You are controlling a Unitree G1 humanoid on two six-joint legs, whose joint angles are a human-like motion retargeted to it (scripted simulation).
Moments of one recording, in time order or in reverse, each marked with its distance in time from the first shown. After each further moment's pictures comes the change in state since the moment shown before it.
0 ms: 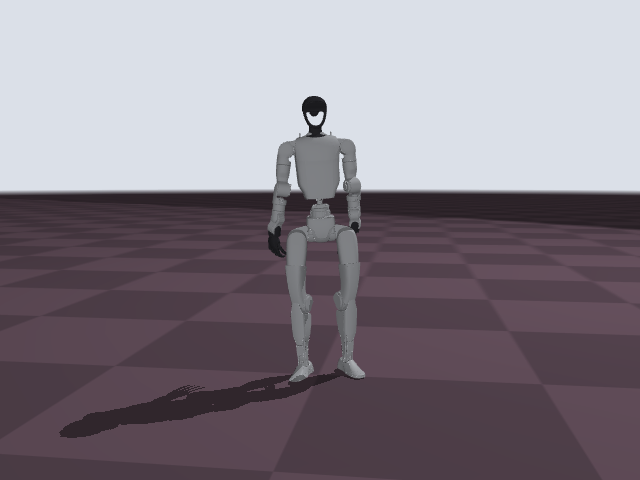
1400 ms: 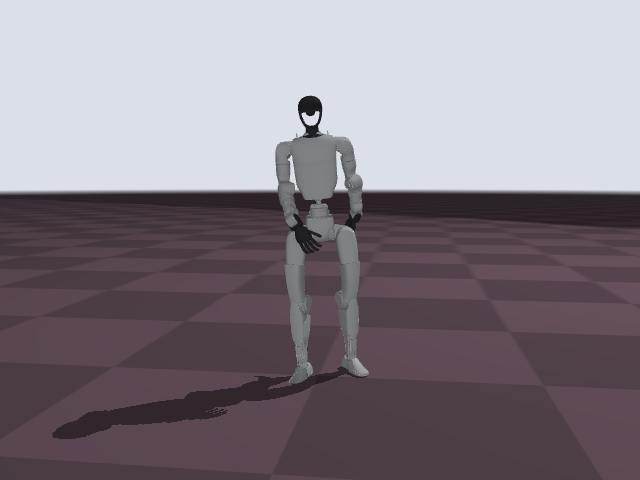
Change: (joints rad) left arm 0.324 0.084 0.271 0.000 -0.070 0.085 -0.046; right arm -0.234 0.128 0.214 -0.682 0.057 -0.241 0.265; waist -0.111 0.036 0.027; left_leg 0.009 0.029 -0.022 0.000 0.009 -0.041; right_leg -0.072 -0.012 0.000 0.018 0.037 -0.013
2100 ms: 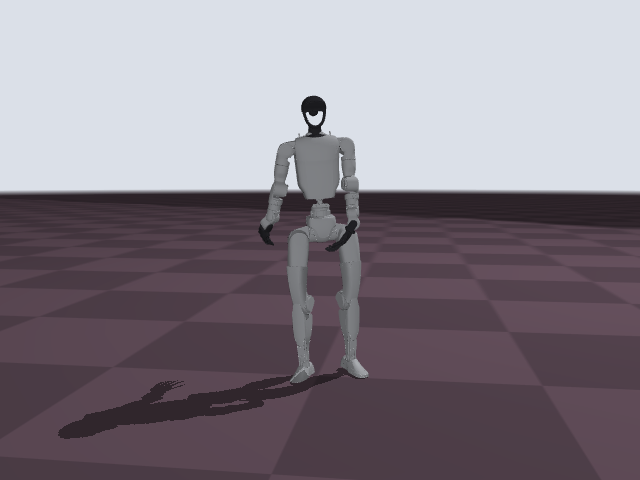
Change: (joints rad) left arm -0.549 -0.159 -0.314 -0.110 0.033 -0.149 -0.311; right arm 0.366 -0.204 -0.231 0.682 -0.133 0.540 -0.159; waist -0.016 -0.029 -0.001; left_leg -0.032 -0.032 -0.119 0.027 0.044 0.011; right_leg 0.108 -0.022 -0.145 -0.032 -0.032 0.015
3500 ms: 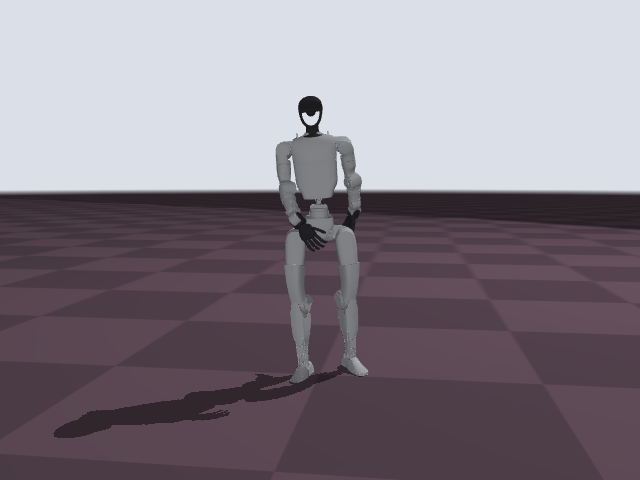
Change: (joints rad) left arm 0.731 0.148 0.292 0.110 -0.179 -0.016 0.358; right arm -0.334 0.242 0.286 -0.683 0.166 -0.615 0.136; waist -0.004 0.044 -0.066; left_leg 0.058 0.047 0.130 -0.045 -0.038 0.006; right_leg -0.099 0.053 0.151 0.026 0.016 -0.013
